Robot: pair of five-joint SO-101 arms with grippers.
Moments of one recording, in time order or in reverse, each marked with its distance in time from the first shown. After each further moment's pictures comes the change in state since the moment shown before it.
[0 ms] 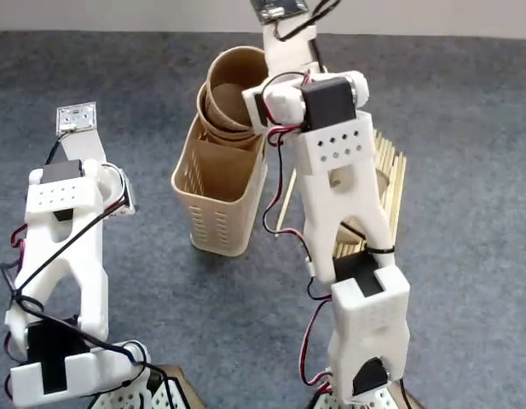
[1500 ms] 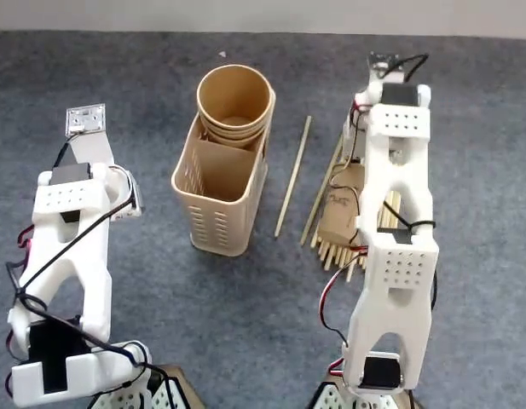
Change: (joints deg) left arm 1.8 0.0 2.0 -2.6 0.0; right arm 22.7 19.8 5.2 3.3 -5.1
